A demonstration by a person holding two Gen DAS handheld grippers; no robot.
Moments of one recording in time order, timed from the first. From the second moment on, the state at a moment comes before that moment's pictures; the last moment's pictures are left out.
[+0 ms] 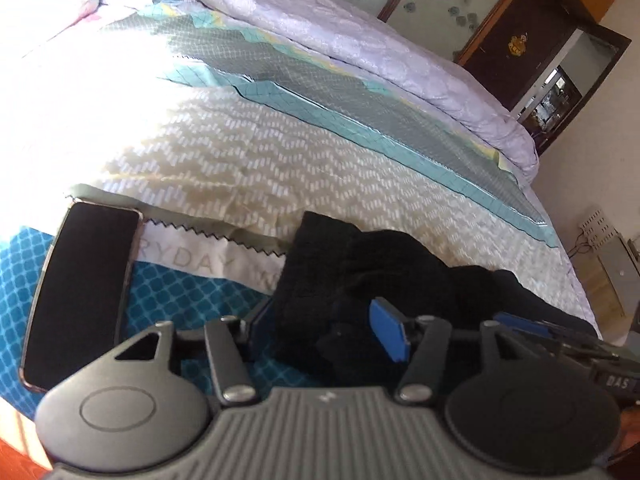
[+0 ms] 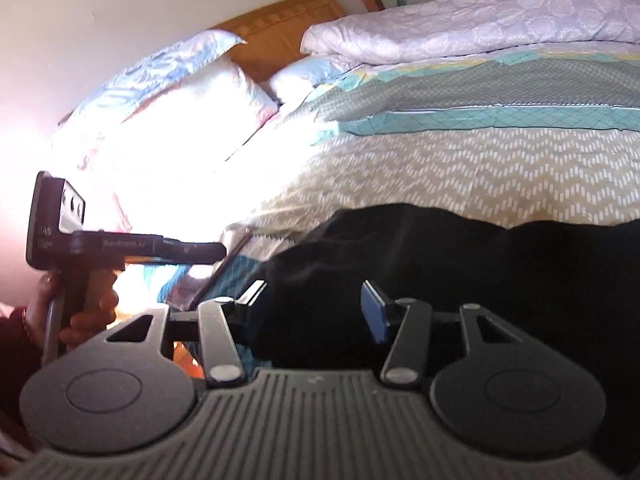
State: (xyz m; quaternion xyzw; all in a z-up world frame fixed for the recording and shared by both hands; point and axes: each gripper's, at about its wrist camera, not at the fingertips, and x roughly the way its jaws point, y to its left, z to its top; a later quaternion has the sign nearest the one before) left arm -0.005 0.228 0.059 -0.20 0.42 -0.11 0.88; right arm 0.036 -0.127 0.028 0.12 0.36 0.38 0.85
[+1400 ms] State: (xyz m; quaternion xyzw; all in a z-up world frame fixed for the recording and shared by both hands) left arm 0.036 0.046 0.020 -0.06 0.51 -0.05 0.86; right arm -0.085 -0.629 -0.024 0.46 0.04 -0.12 0.88
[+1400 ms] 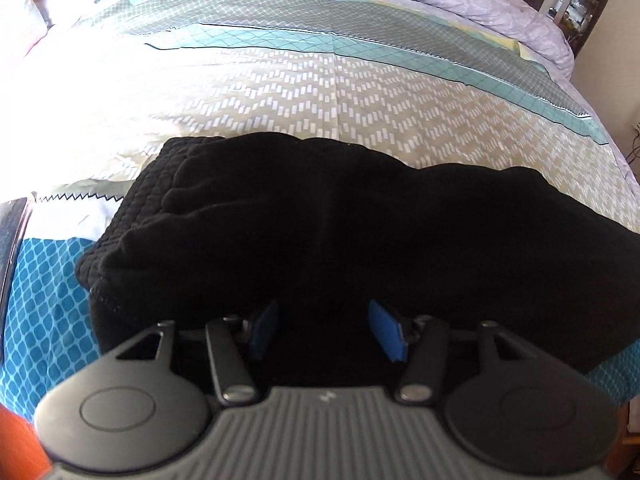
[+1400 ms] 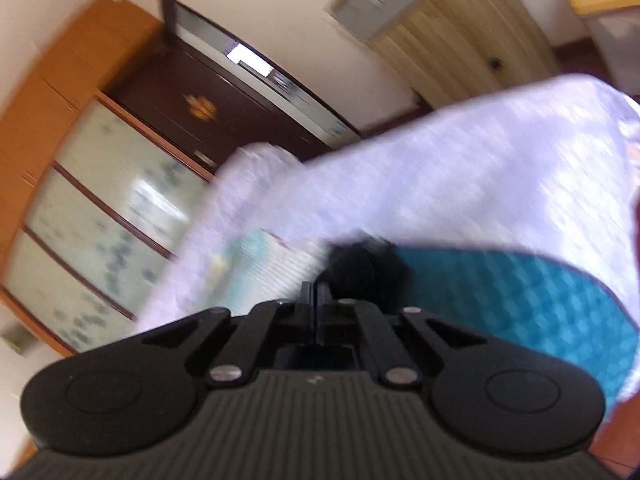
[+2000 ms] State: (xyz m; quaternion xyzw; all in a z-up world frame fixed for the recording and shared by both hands) left arm 0.031 0.033 0.015 -0.01 0.50 -0.06 0.87; right arm -0.102 -0.640 -0.080 0.53 0.10 -0.17 0.82
